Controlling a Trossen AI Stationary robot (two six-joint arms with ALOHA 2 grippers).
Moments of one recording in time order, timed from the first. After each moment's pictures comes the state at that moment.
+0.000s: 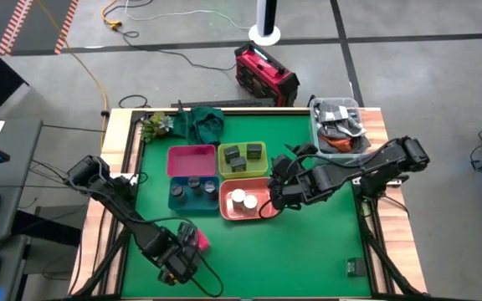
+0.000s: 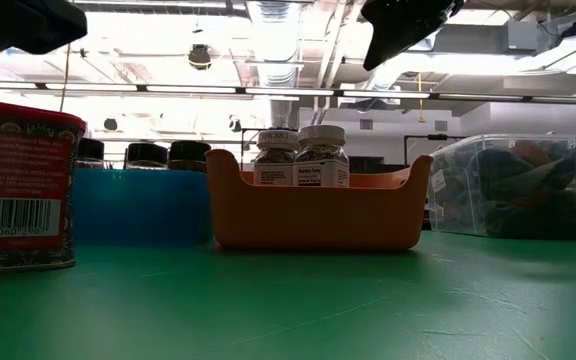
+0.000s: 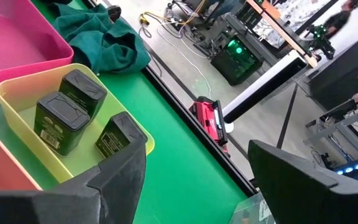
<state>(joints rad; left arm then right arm) -0.74 1.72 1.31 -0.91 -0.11 -0.38 0.29 1.57 1.35 -1.01 1.16 0.59</state>
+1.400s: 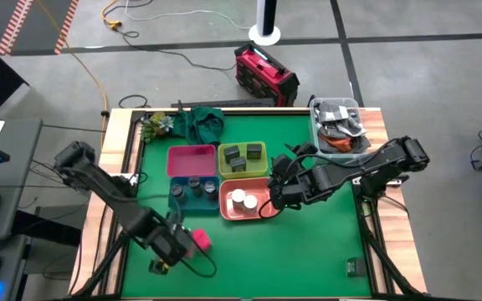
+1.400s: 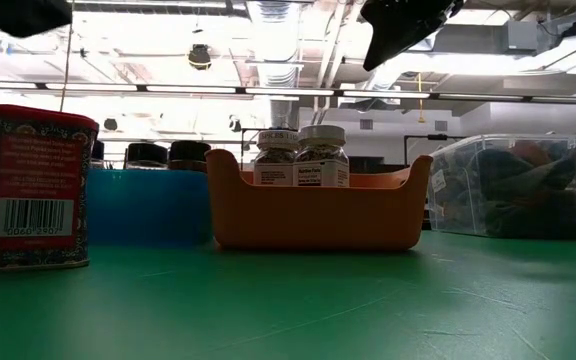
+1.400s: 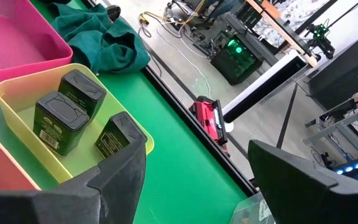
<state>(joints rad) -0.70 1.53 1.24 -0.95 -0.03 -0.50 0.29 1.57 1.35 -1.01 1.16 0.59</state>
